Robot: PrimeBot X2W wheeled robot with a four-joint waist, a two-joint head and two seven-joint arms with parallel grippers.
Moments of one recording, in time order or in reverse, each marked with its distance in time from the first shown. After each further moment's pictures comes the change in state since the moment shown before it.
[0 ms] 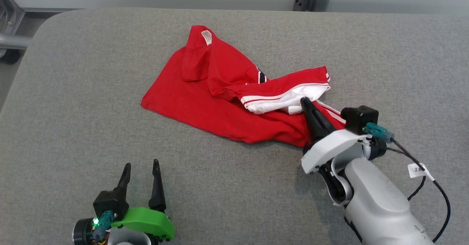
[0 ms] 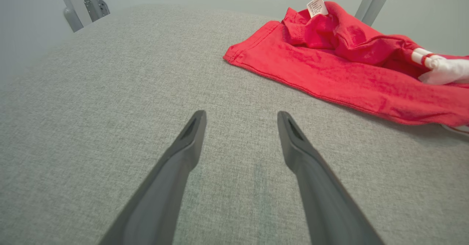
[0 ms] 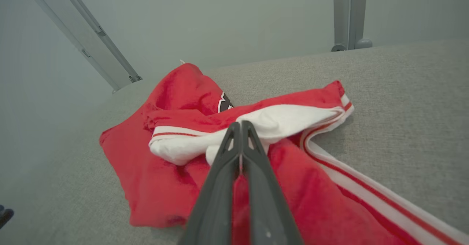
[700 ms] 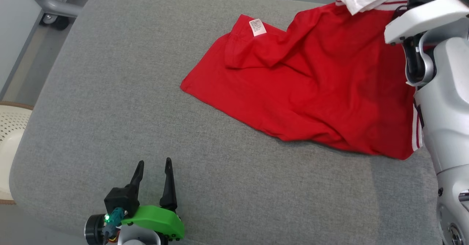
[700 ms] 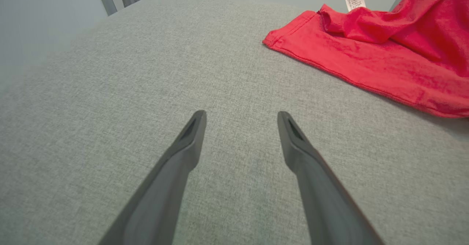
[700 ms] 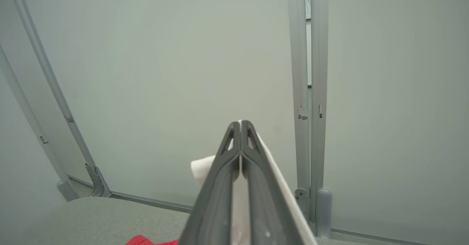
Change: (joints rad) left arm -0.018 0.000 -0.069 0.009 -0.043 0.002 0.000; right arm -0.454 -0.153 -0.310 0.085 -0.183 0.000 0.000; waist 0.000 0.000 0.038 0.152
